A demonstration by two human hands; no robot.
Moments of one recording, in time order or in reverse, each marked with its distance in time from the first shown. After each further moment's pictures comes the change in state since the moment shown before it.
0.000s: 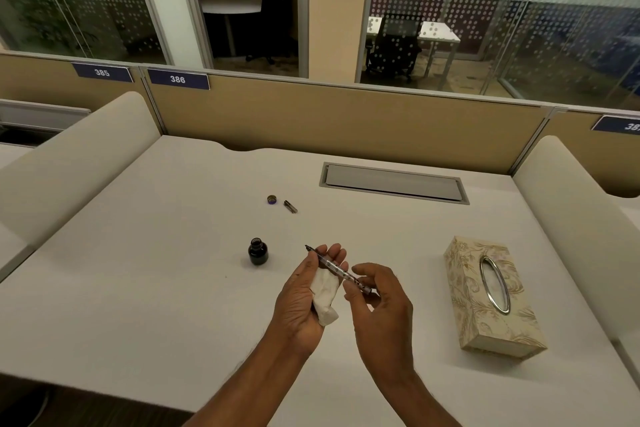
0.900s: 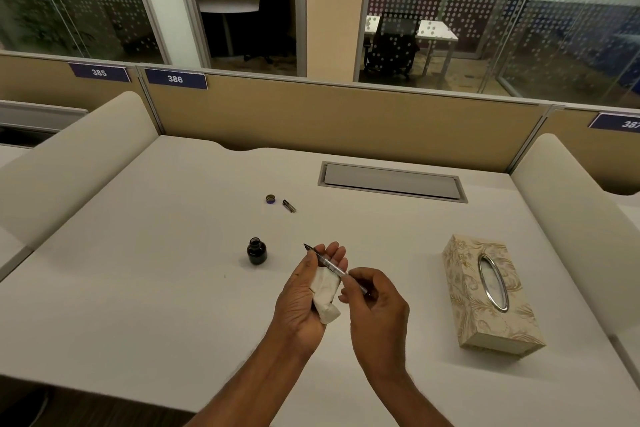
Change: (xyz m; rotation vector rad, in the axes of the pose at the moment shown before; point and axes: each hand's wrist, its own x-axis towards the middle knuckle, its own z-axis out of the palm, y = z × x) left_hand -0.001 -0.003 0.000 -0.044 0.001 -0.003; right_hand -0.003 -0.003 0.006 0.117 0.046 0.133
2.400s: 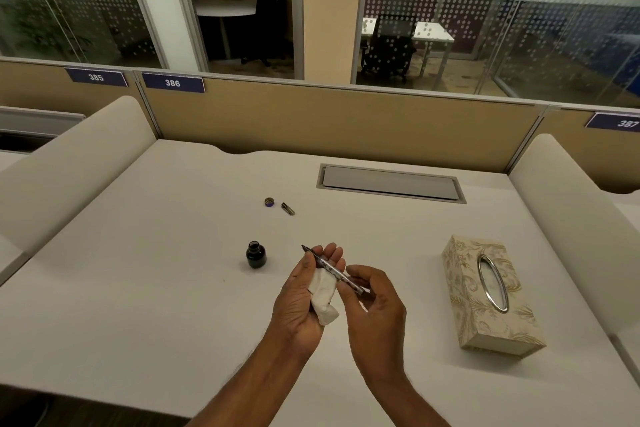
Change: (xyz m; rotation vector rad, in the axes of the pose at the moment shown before) left_hand -0.001 0.005 0.003 -0.018 -0.013 0.009; right_hand -0.001 -0.004 0.003 0.022 -0.004 -0.023
